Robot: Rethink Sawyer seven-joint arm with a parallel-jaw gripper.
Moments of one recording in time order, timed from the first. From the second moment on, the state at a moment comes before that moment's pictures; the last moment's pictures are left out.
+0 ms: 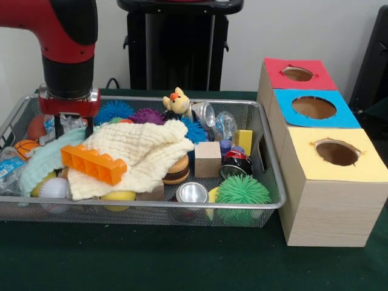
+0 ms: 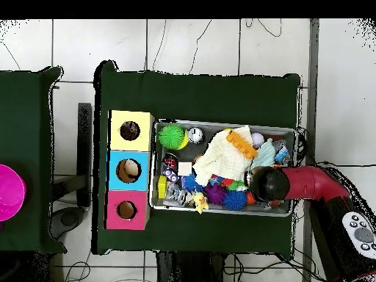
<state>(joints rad) -0.82 -0.53 0.37 1.60 -0.78 0.66 1.69</state>
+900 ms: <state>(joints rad) -1.02 -0.42 0.50 1.66 -0.76 0.44 1.69</state>
